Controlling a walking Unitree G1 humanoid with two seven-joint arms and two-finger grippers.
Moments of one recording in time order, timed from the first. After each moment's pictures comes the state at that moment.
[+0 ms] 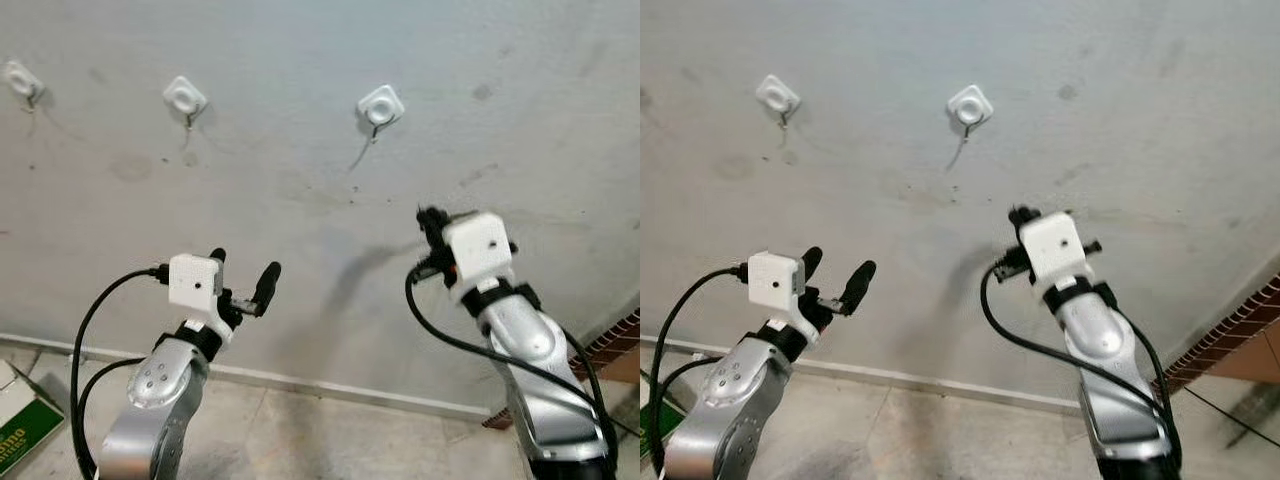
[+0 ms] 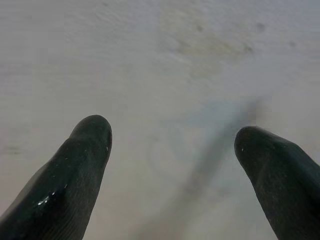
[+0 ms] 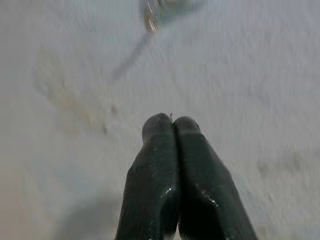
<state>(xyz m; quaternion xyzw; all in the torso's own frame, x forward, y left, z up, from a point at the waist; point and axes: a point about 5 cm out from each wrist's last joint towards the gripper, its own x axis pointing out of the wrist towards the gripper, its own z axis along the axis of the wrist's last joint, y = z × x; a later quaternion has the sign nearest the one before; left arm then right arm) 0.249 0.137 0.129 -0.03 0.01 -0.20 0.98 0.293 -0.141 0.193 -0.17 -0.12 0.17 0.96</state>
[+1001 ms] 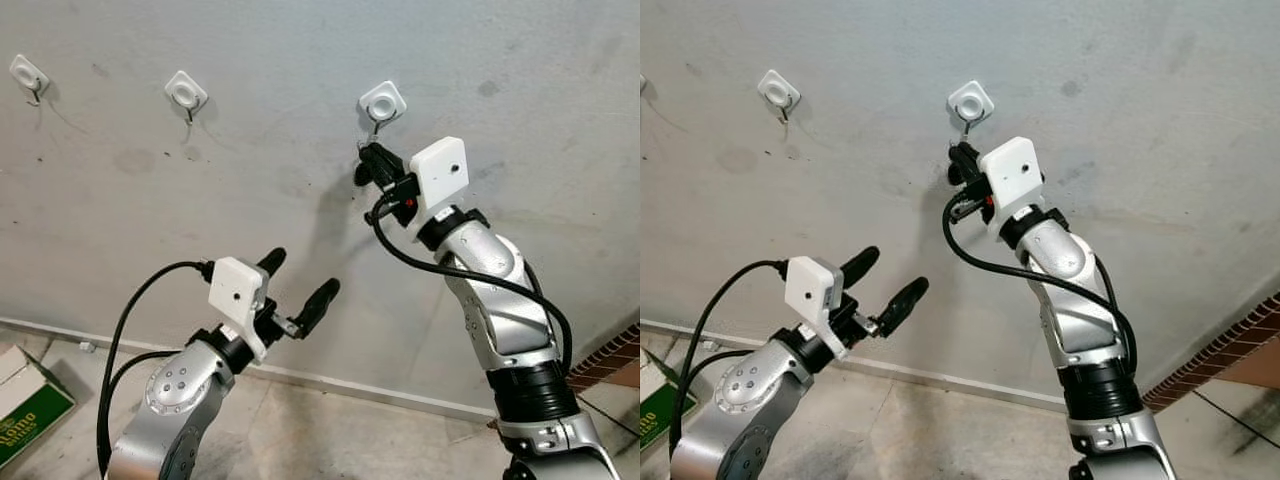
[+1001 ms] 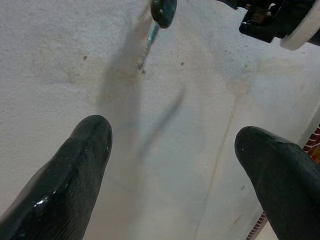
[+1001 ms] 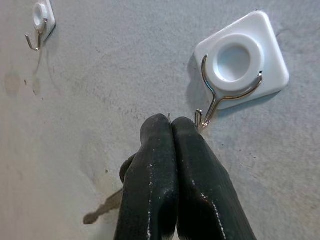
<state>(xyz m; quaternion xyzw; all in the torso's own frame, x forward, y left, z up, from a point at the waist) 0.240 0.104 0.153 -0.04 -0.03 -0.32 0.94 0.335 -0.102 0.232 -0.10 -0.17 0.27 0.94</state>
